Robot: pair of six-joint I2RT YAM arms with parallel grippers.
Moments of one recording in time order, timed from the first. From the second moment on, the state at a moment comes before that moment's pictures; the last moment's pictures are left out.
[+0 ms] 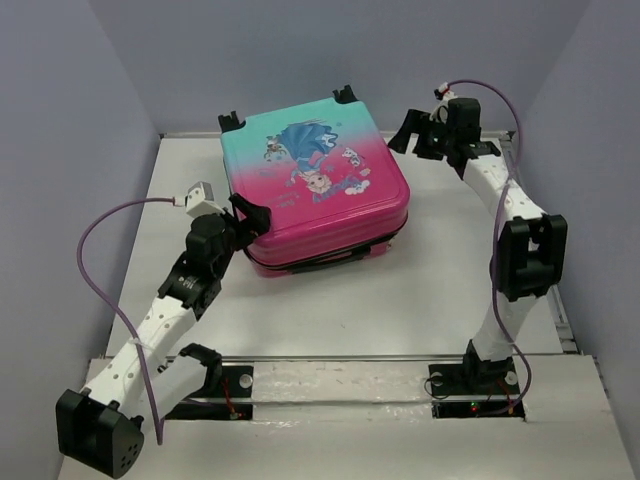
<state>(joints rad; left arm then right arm) -0.39 0.84 0.62 -0.05 -0.22 -0.78 0.13 1.92 1.68 -0.26 -0.36 0.34</state>
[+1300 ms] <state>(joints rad) -0.44 0.72 0.76 -0.34 0.04 -0.57 0.12 1.41 0.35 0.83 -0.56 0.42</state>
